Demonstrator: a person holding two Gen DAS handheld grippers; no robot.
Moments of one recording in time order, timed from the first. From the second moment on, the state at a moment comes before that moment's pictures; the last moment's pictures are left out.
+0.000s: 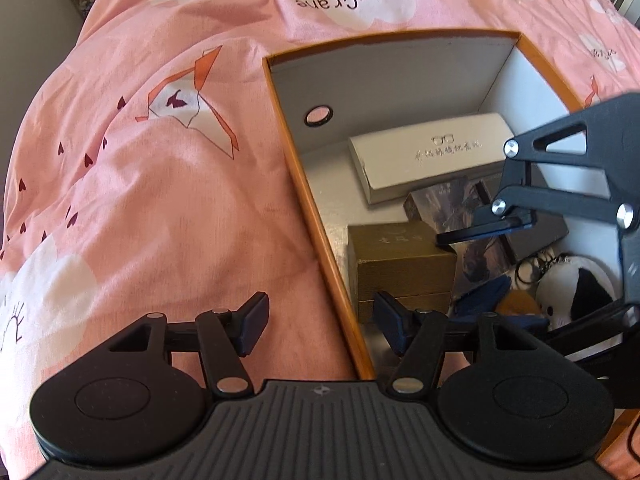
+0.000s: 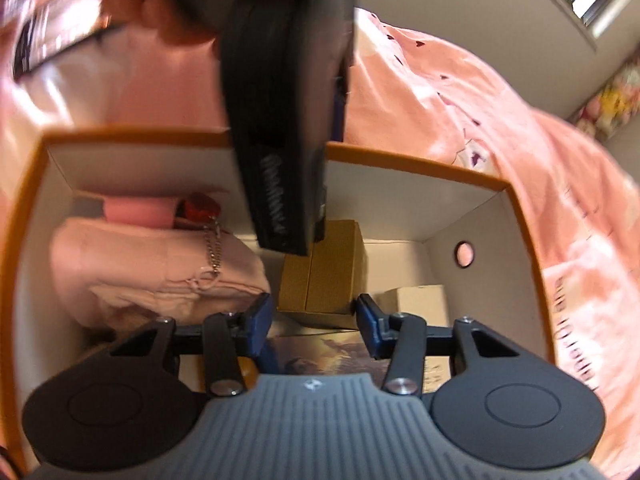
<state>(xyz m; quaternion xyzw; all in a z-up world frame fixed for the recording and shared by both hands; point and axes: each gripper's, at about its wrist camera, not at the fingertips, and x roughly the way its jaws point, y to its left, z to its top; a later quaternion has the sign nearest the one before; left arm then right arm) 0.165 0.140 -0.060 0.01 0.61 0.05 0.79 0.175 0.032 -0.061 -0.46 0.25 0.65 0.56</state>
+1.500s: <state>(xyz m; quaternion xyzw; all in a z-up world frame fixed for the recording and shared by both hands) 0.147 0.184 -0.029 -0.15 0.51 0.08 0.84 0.221 0.093 -0.081 -0.37 0.38 0.65 0.55</state>
